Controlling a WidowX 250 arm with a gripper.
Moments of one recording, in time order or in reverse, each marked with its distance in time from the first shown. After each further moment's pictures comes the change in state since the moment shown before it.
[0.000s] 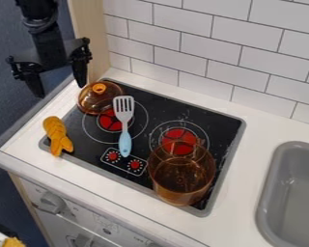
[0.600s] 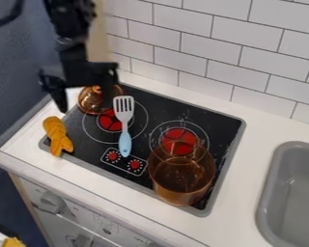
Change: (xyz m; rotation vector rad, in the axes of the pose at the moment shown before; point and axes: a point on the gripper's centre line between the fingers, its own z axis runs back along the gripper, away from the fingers) arm 0.035 0.031 -0.023 -0.027 -0.091 -0.299
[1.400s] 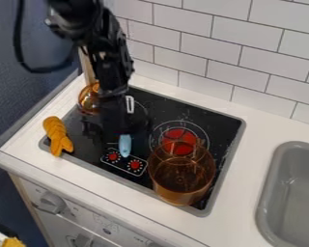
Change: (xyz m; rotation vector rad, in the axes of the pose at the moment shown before) arm 0.030 0.039 -0.066 0.061 -0.190 -0.174
